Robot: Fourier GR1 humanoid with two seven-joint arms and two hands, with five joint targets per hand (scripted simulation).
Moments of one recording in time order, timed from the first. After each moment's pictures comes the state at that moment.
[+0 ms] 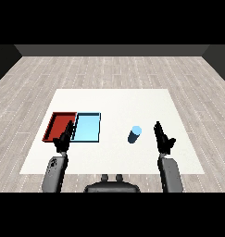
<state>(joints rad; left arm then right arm) -0.01 0.12 0.00 -1.59 0.01 0.00 -0.02 0.02 -0.09 -0.07 -1.61 -0.01 -0.01 0.00</state>
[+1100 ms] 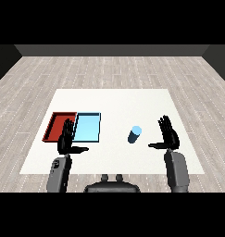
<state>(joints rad) 0.01 0.03 0.04 -1.59 0.12 -0.09 -0.41 -0.09 -0.18 -0.21 -1.45 -0.25 0.32 -0.29</state>
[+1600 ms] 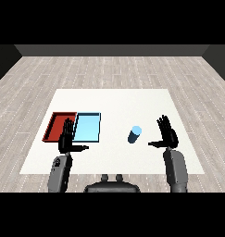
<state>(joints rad) -0.02 0.02 0.05 -1.54 0.12 -0.08 -0.44 -0.13 -0.18 -0.22 -1.38 -0.28 0.33 -0.27</state>
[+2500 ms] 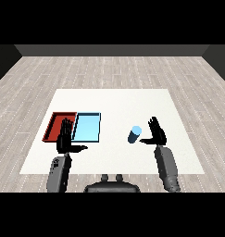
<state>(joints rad) -0.01 0.03 0.06 -1.57 0.15 -0.09 -0.43 -0.22 -0.12 -0.18 -1.17 -0.25 0.25 -0.28</state>
